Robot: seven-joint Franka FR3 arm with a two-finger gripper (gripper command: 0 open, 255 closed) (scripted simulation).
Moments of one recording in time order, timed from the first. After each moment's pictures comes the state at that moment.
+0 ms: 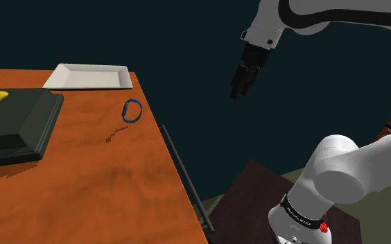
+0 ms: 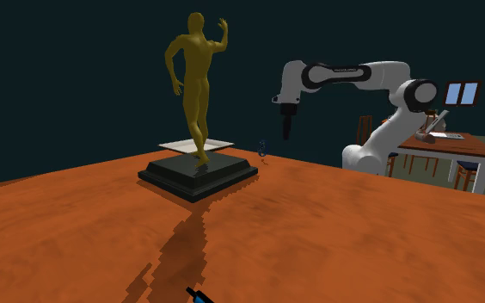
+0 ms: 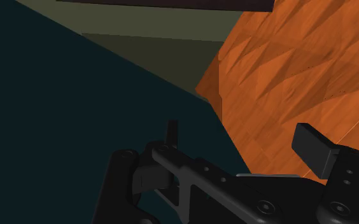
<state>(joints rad) 0.01 -0.76 -0.02 -2.39 0.10 1.69 -0.04</state>
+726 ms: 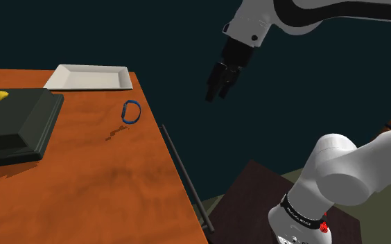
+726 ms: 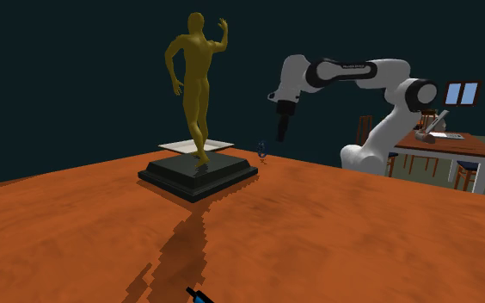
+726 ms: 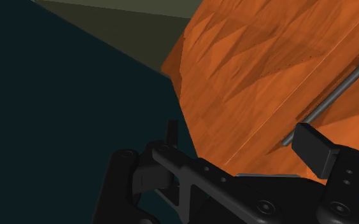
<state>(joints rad) 0.10 -0.71 0.12 -2.36 0.24 1.83 0.09</state>
